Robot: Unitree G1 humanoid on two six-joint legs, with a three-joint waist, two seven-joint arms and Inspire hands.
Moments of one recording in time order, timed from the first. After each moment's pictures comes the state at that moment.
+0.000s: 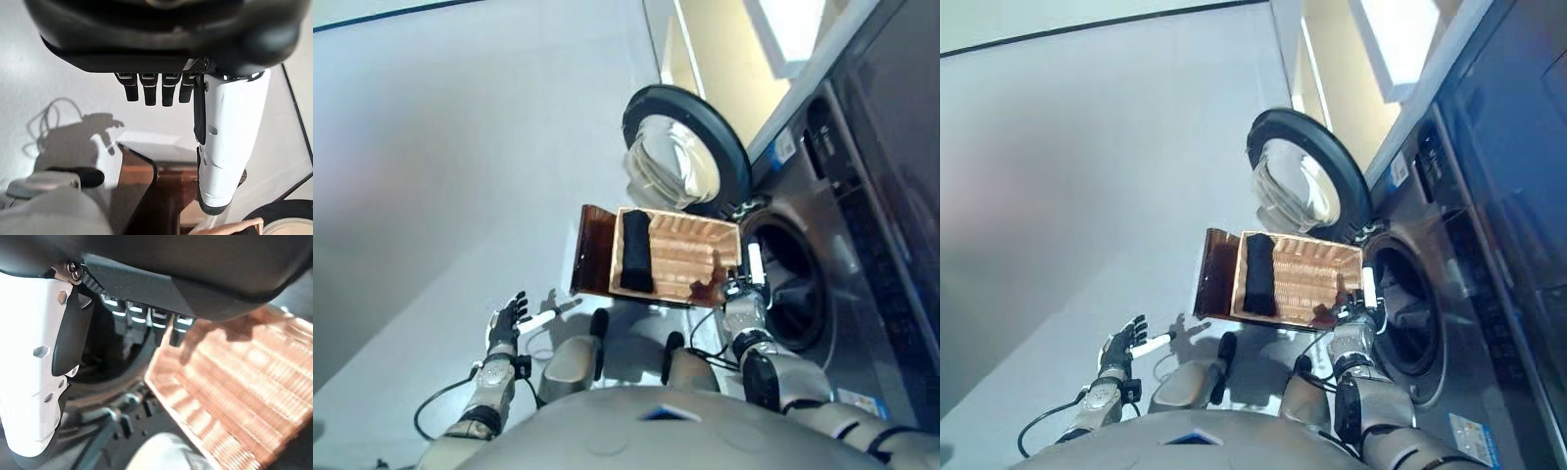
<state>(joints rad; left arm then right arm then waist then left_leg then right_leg) 0.10 0.21 -0.09 1.11 -0.16 -0.31 0.12 -0.26 -0.10 -0.22 1.24 1.12 -0.37 -0.11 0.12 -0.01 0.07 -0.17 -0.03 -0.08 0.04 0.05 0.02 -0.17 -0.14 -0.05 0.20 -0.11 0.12</state>
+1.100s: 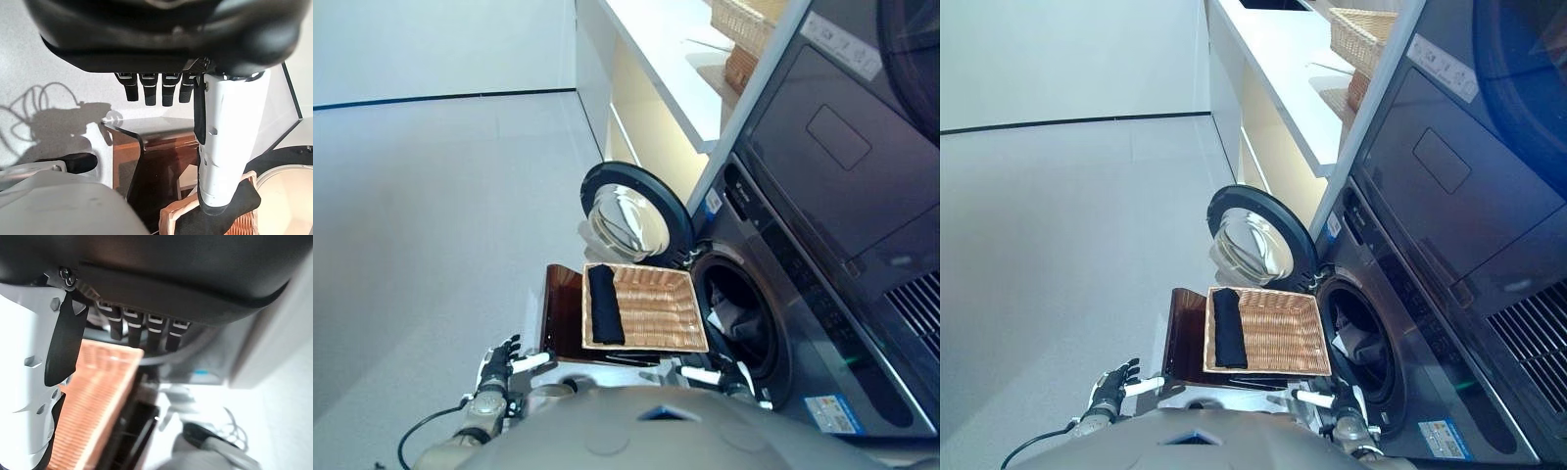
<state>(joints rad) 0.13 0.24 -0.05 1.27 -0.01 -0.29 0.12 0.05 -0.13 0.10 1.33 0.01 -0.17 -0.22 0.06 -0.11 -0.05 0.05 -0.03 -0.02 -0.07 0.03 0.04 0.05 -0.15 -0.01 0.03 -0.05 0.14</state>
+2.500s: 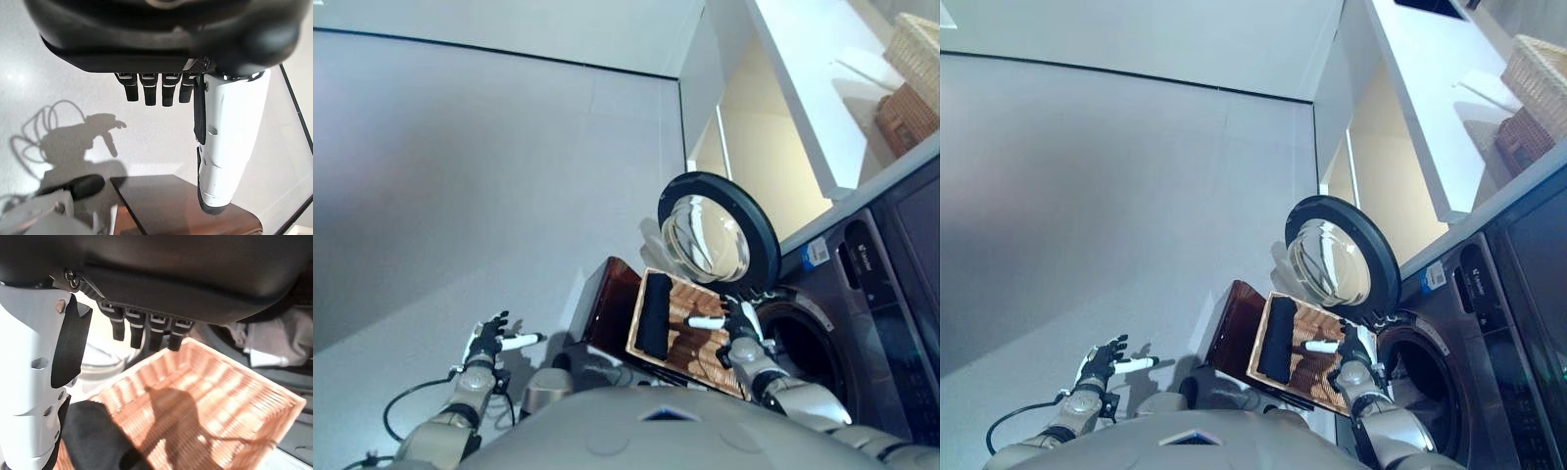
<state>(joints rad) 0.02 0.33 -0.14 1.24 0.02 -0.27 0.16 -0.19 -0.21 0.20 1.35 -0.06 -0.13 -0.30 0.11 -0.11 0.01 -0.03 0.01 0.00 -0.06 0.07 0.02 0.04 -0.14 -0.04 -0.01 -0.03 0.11</state>
